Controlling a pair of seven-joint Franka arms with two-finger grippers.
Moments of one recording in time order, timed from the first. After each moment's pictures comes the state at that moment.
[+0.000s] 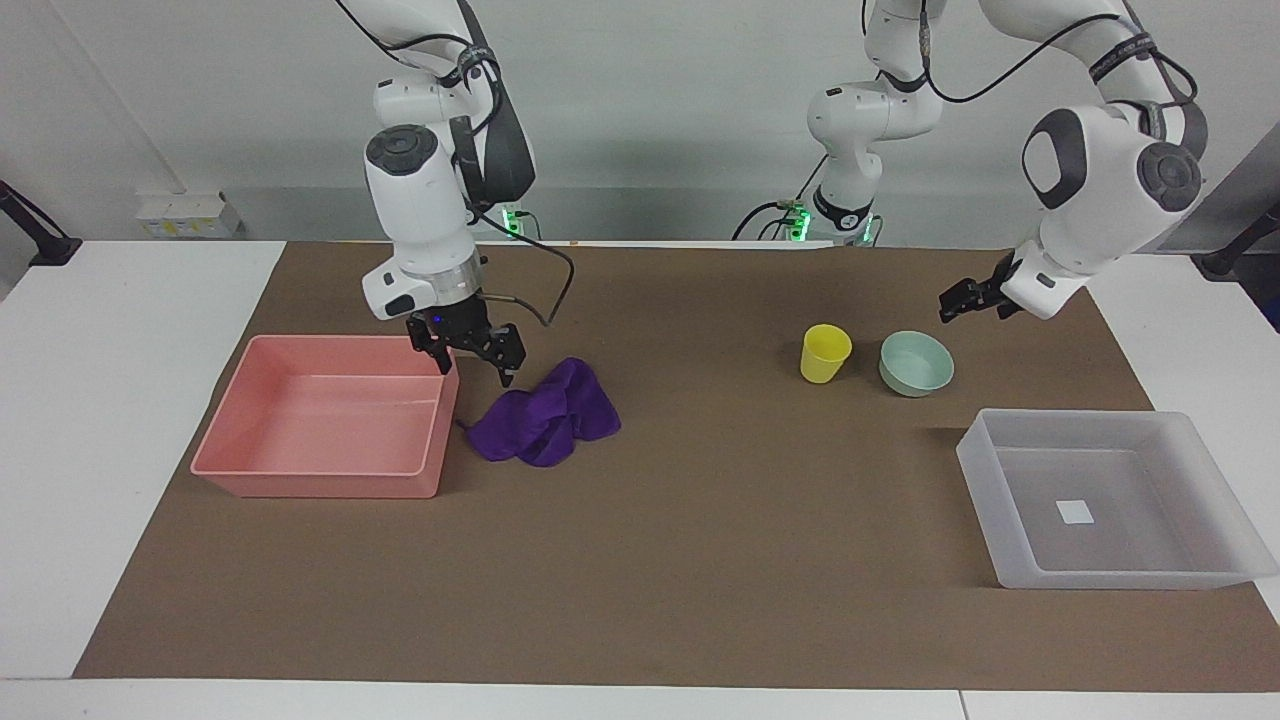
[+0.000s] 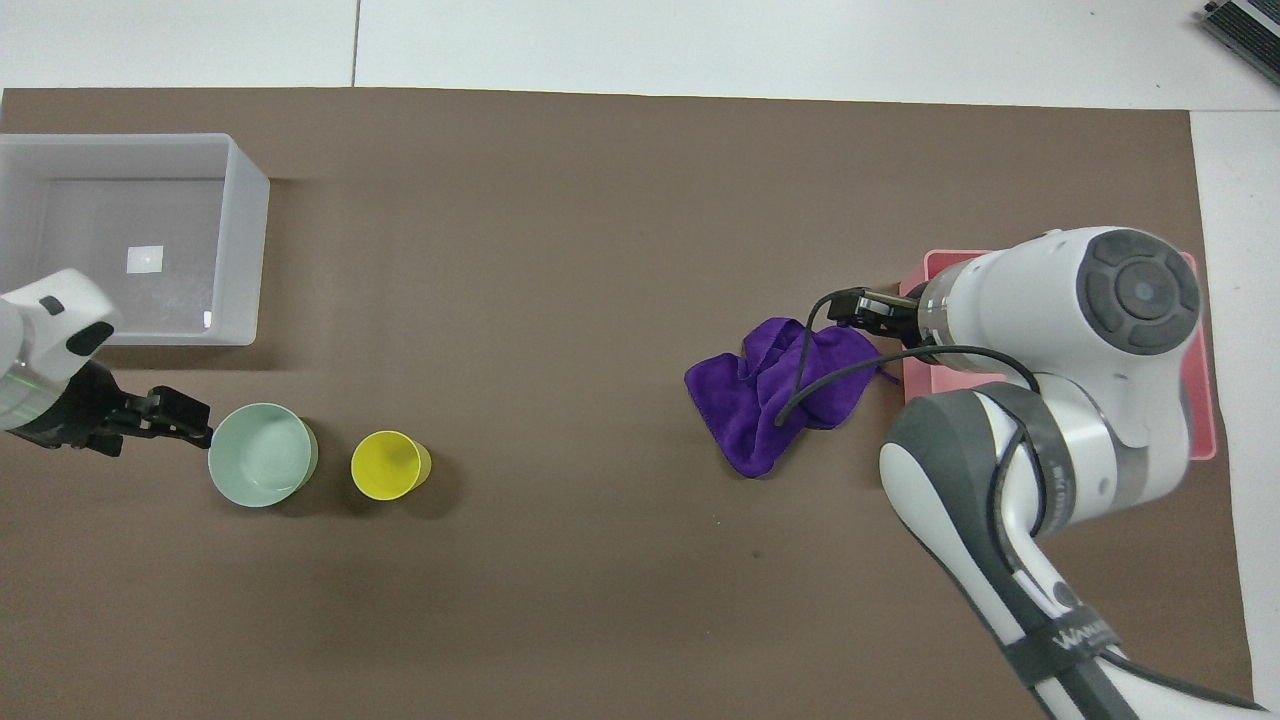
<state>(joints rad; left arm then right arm) 0.14 -0.04 -0.05 -2.10 -0.03 1.80 0.10 0.15 0.08 0.08 -1.99 0.00 2.21 0.57</state>
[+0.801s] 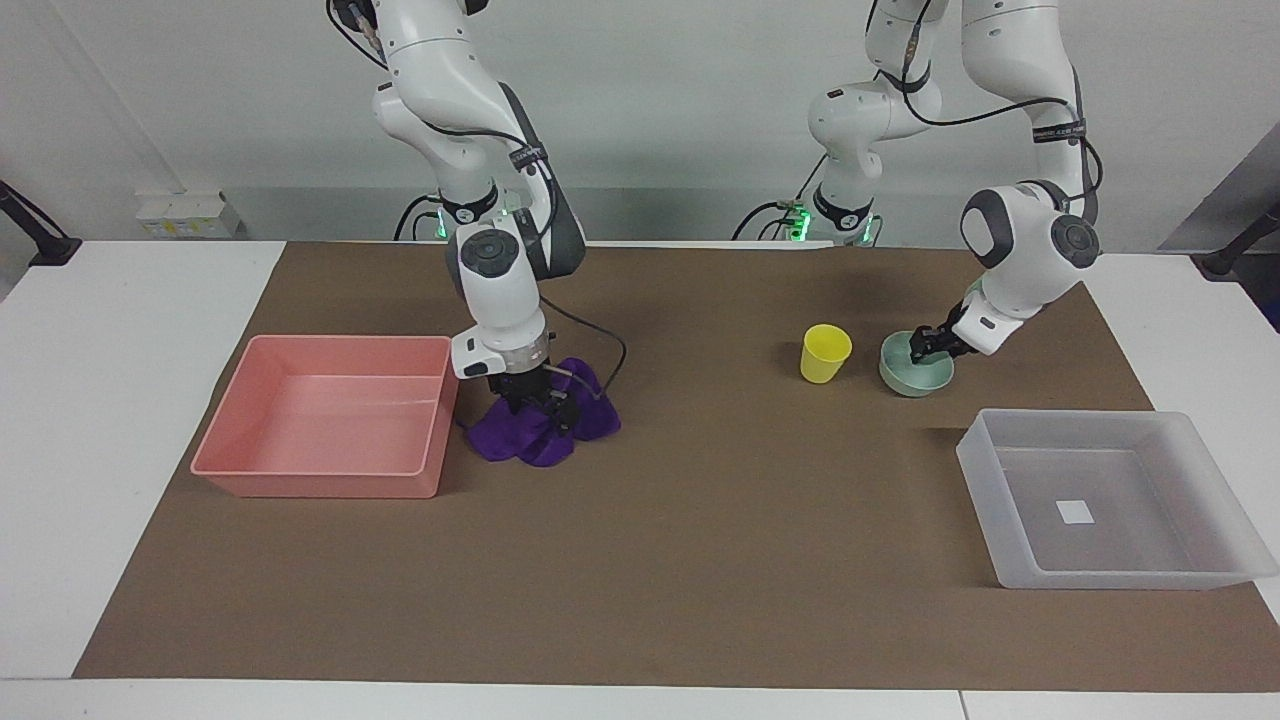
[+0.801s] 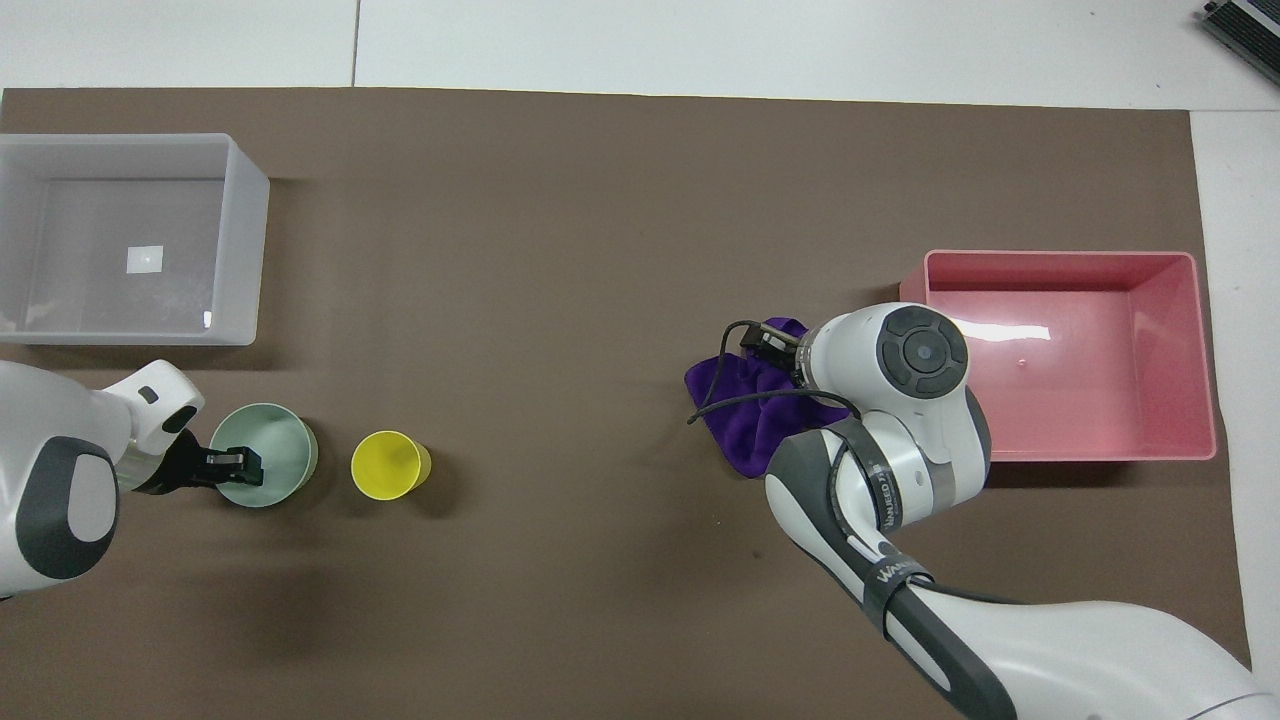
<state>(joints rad) 0.16 0.00 -0.06 -2.41 -0.10 2.21 0.15 0.26 0.26 0.08 -2.13 0.00 2.51 0.86</state>
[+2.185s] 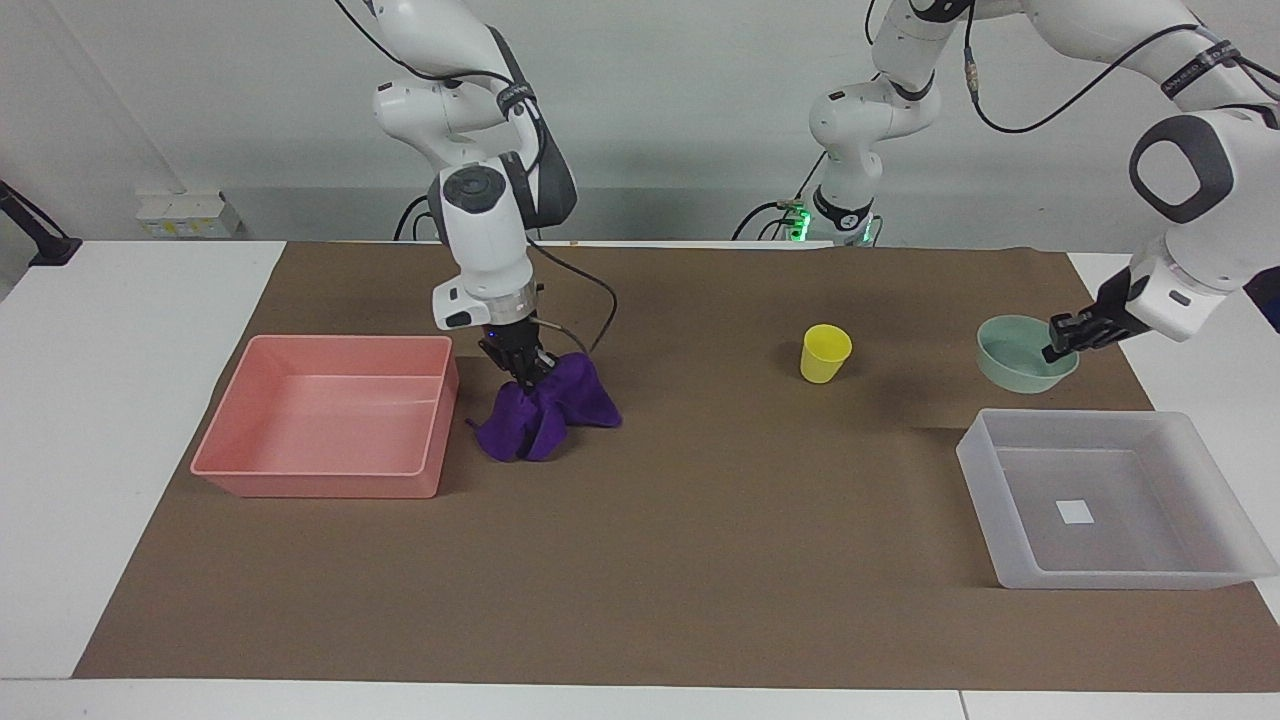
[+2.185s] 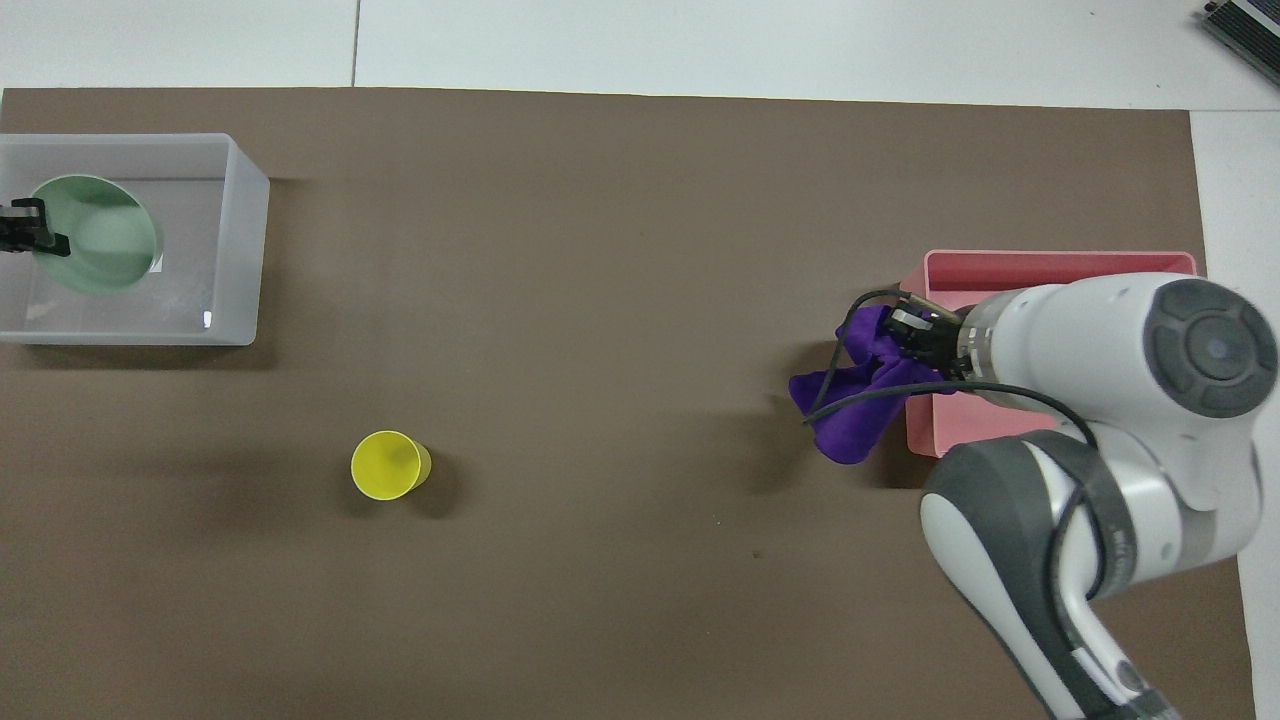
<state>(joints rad) 0.28 0.41 -0.05 -1.49 -0.10 2.02 0.15 0.13 -0.08 0.06 -2.05 -0.01 2.14 0.76</state>
